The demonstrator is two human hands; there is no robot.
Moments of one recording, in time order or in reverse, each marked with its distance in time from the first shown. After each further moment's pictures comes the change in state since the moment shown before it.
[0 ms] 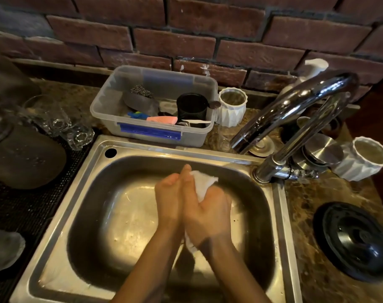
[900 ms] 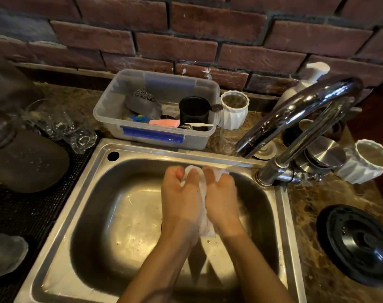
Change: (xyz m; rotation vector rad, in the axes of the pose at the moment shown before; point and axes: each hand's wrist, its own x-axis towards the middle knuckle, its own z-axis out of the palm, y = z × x) left_hand -0.017 0.019 0.009 -0.098 0.041 -0.021; right_hand 0.046 0.003 -0.005 -0.060 0.093 0.075
